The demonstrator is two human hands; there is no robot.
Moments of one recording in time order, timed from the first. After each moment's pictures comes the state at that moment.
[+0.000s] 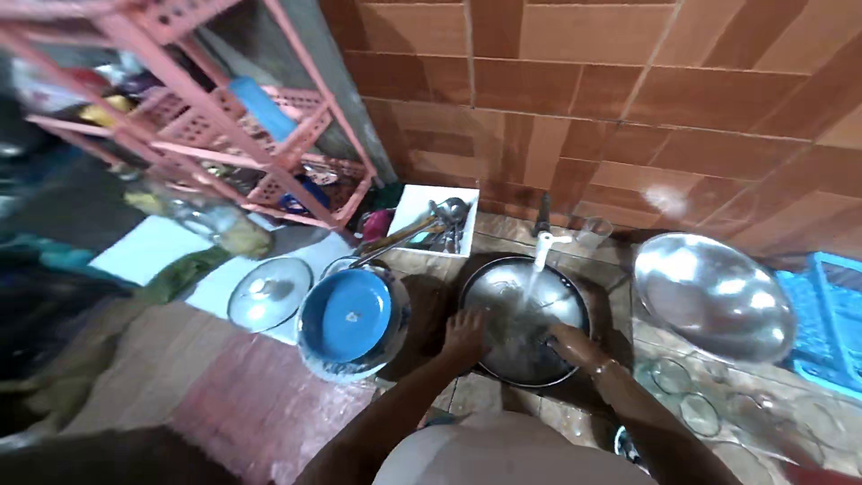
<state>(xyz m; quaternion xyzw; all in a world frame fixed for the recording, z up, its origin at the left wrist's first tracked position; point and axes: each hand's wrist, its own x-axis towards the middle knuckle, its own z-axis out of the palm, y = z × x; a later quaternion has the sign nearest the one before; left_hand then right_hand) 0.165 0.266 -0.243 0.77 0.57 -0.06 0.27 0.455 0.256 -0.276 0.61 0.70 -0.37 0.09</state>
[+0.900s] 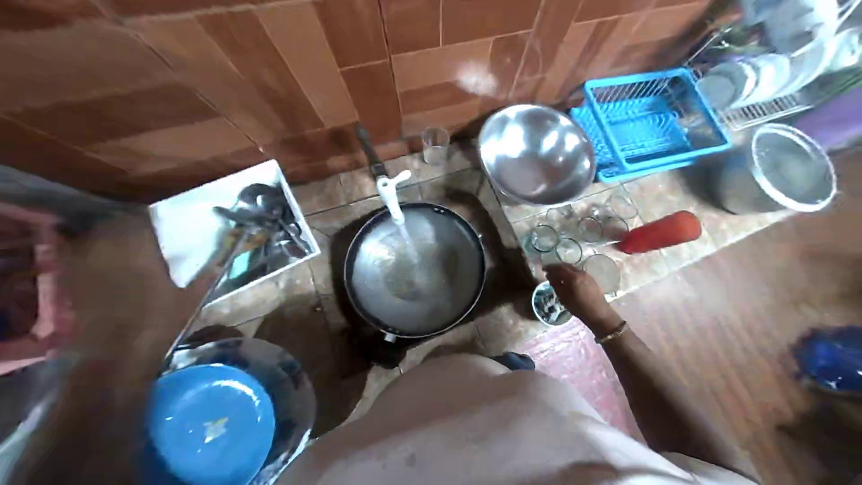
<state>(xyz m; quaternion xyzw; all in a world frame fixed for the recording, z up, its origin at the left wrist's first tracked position) 0.095 0.421 -0.049 0.85 0.52 0.03 0.06 0.519 0.064 -0.194 0.86 0.44 -0.24 -0.11</state>
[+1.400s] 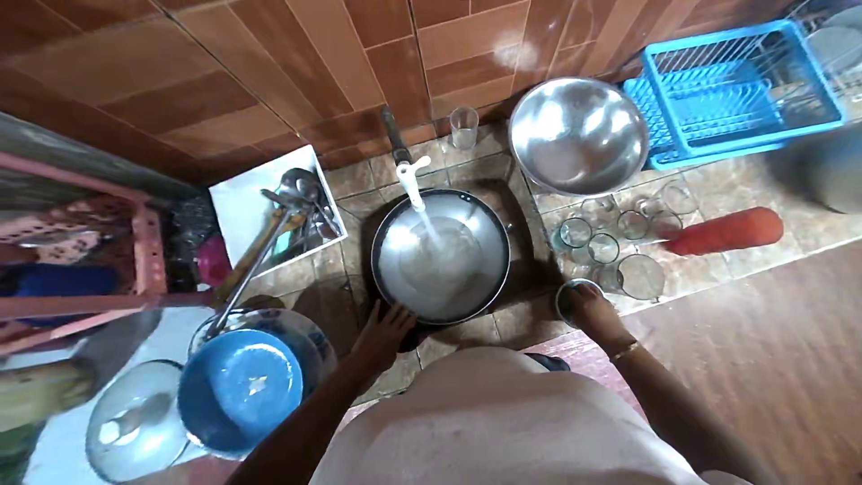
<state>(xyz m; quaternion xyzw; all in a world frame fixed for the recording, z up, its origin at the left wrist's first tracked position) 0.106 0.282 -0.266 0.92 0.19 -0.29 0.16 0.511 0.030 -0.271 0.84 0.47 -0.28 0.03</state>
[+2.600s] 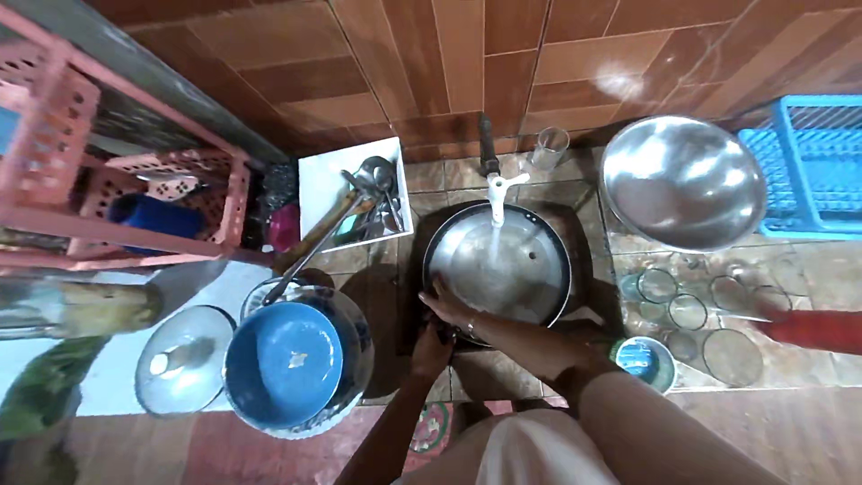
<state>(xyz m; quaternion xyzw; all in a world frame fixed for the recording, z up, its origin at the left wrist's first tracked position) 0.134 0.257 -0.296 0.60 0.66 -0.10 0.44 0.252 0.313 -0.338 0.59 0.49 -0.58 -0.27</state>
